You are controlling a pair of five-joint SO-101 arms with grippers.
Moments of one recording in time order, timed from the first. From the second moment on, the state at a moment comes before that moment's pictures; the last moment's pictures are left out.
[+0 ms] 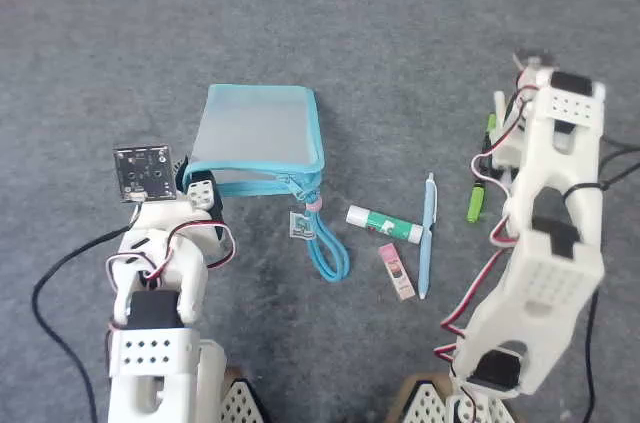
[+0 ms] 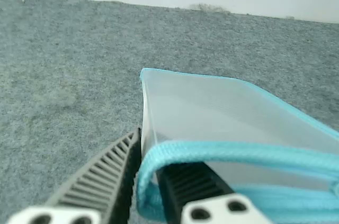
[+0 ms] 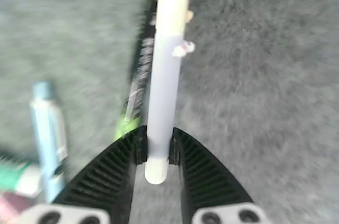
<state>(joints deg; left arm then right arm) -8.8 -74.2 82.5 32.4 8.7 11.5 26.5 -18.5 86.2 14.7</state>
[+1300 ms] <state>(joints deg) -9.1 -74.2 82.6 29.8 8.7 -42.0 -52.5 25.7 100.0 22.4</state>
